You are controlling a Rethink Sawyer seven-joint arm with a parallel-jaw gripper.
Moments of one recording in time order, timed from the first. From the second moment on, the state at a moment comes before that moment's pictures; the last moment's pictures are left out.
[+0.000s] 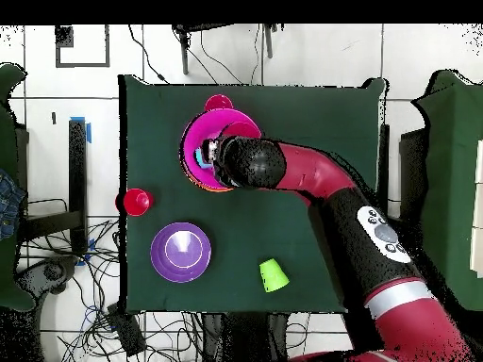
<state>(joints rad) -0.61 -0.63 0.56 1.67 -0.13 0.52 1.61</state>
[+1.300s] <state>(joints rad) -0.65 -0.74 0.52 1.64 -0.18 0.68 1.61</state>
